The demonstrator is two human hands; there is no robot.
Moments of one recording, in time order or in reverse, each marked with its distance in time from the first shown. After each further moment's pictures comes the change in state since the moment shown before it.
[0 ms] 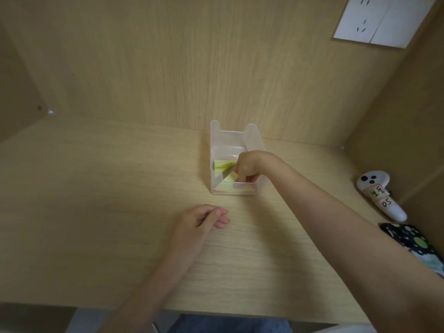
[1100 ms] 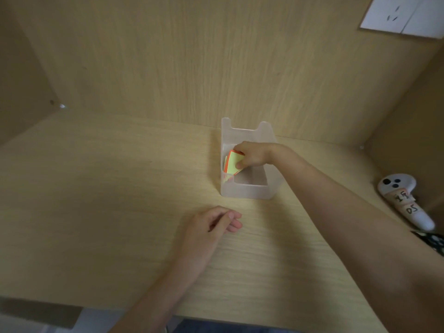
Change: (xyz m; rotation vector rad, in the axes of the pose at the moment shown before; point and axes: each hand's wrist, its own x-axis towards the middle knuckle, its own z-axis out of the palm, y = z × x) left_hand -0.002 -0.003 -0.001 0.019 -0.008 0.004; right_hand 0.027 -0.001 -0.010 -0.075 0.184 -0.276
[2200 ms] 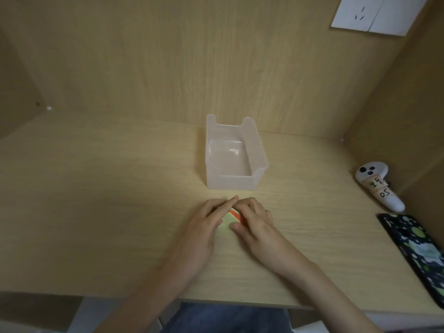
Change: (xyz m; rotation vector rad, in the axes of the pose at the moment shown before) left_hand -0.016 -0.009 0.008 0.568 -0.165 0.375; right_hand -0.158 -0.031 0.139 0.416 0.575 -0.226
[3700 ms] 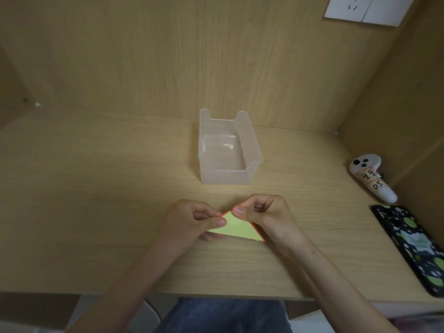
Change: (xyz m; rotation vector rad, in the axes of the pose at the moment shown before) left_hand 0.009 0.021 -0.029 -0.484 -0.061 -0.504; right_hand 0.003 -0.002 -0.023 0.867 0.133 0.455
